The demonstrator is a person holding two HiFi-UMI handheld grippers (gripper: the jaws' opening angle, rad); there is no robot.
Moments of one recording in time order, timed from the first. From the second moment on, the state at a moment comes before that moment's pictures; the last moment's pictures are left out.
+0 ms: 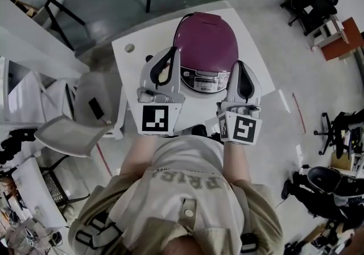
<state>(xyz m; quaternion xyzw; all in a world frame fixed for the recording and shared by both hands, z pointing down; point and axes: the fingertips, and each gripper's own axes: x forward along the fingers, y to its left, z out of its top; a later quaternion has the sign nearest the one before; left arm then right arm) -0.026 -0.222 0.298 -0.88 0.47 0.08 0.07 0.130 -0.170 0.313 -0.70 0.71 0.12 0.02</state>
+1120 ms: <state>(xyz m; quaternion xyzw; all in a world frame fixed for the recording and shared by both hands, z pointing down) -0.022 -0.224 0.297 -0.87 0.47 0.09 0.08 0.124 -0.173 0.314 -0.69 0.71 0.13 0.01</state>
